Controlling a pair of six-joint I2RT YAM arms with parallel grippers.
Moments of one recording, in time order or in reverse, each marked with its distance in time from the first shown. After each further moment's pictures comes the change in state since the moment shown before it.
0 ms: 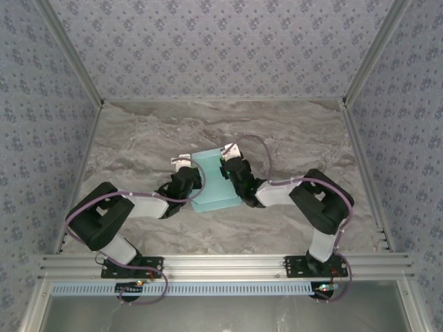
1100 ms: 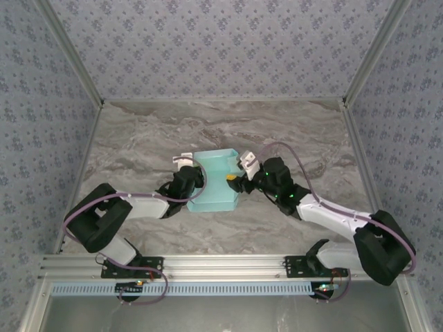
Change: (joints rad) left arm -0.018 -0.016 0.019 -0.001 0.010 -0.015; right arm -0.150 -0.543 -0.230 -0.243 -0.727 -0.164
